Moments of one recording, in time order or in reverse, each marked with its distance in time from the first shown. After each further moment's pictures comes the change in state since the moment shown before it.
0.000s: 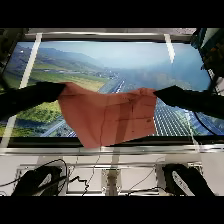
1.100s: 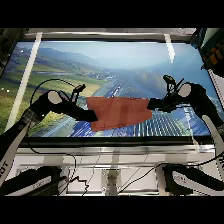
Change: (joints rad) left arm -0.153 -0.499 -0.068 0.022 -0.260 0.117; right arm 0.000 -0.466 0.019 -0.430 0.135 -0.092
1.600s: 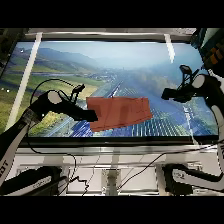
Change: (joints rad) left arm 0.010 -0.003 0.000 0.008 0.005 -0.003; right arm -0.231 -0.111 0.181 -0.057 -0.008 -0.067
